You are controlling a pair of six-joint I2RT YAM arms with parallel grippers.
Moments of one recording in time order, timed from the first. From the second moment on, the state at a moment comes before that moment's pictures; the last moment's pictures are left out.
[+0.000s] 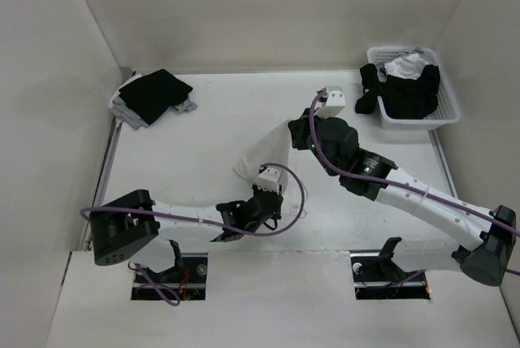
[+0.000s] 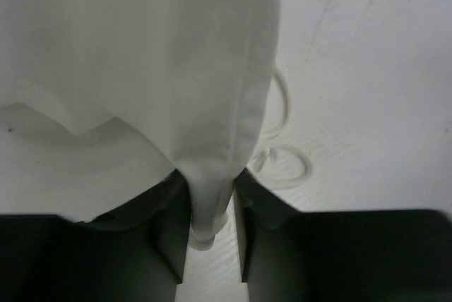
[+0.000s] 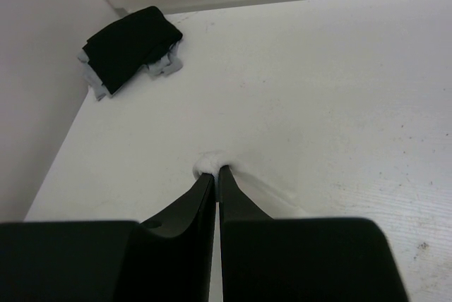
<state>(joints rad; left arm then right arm) -1.22 1.41 0.52 0.32 -0.55 -0.63 0.92 1.21 1.10 -0.10 0.52 0.49</state>
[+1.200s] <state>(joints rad) -0.44 1.37 0.76 0.27 -0.58 -0.40 1.39 1.51 1.25 -0.20 0.53 0.51</state>
